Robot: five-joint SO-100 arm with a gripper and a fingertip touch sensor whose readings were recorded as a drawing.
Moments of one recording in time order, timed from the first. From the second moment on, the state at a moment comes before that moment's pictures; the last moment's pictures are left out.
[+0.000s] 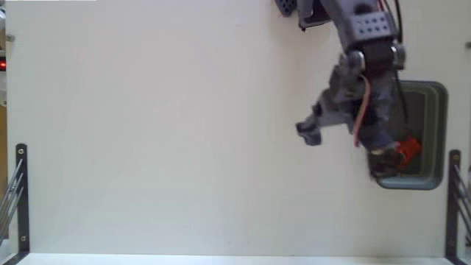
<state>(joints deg) -10.7 124.5 100.9 81.8 -0.2</state>
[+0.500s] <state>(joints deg) -3.3 134.8 110.3 81.8 -0.2</state>
